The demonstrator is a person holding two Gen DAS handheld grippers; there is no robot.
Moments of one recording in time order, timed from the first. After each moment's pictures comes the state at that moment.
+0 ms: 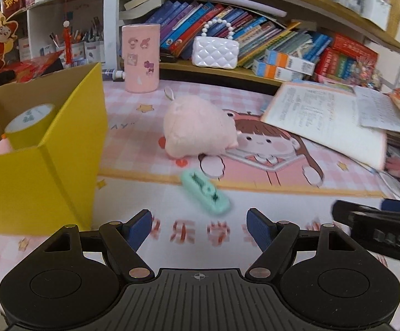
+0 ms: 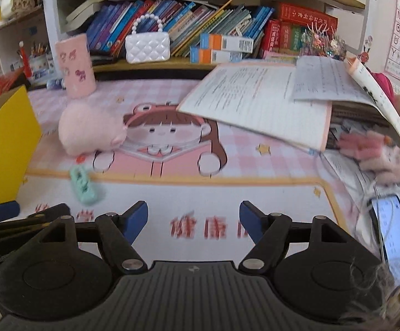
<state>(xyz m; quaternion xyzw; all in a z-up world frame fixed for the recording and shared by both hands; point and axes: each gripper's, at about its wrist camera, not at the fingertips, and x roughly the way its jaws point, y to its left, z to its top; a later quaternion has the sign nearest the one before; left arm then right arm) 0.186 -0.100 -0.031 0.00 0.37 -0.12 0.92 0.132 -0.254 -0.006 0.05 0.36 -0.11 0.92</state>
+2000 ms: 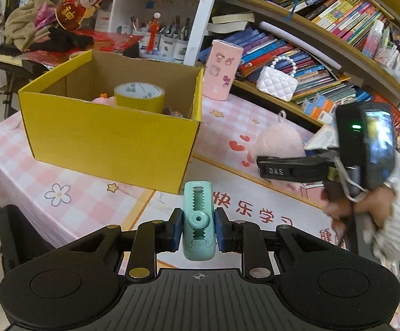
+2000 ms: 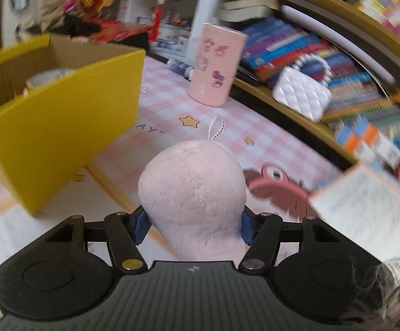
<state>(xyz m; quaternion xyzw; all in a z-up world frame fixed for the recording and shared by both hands) 0.108 0.005 0.000 -0.12 0.36 -0.04 0.92 0.251 -0.157 -0.024 -0.15 0.34 0.13 0.92</state>
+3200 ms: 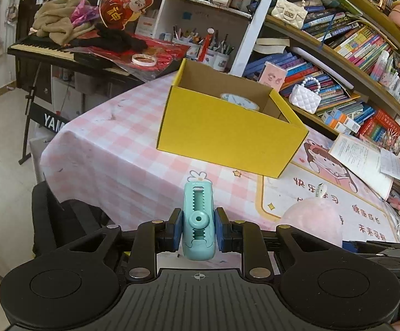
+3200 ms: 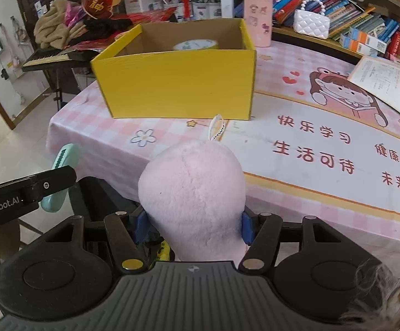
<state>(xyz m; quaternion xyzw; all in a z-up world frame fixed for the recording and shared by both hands) 0.019 0.205 0.001 -0.14 0.34 -0.05 0.93 0.023 0.038 0.004 0.01 0.42 0.08 0.90</state>
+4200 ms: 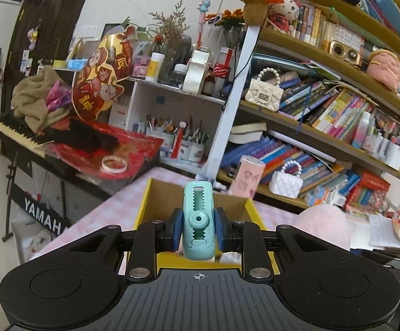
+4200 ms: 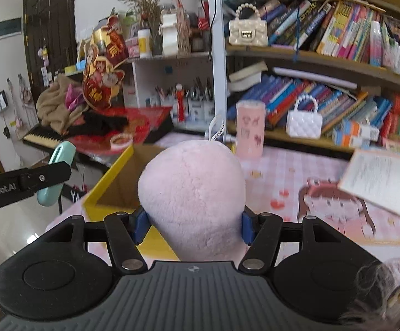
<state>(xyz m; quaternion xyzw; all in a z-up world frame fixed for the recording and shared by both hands) 0.118 0.186 0.095 -0.12 0.18 -0.07 0.97 0.105 0.011 0.105 0.02 0.25 0.08 0.97</state>
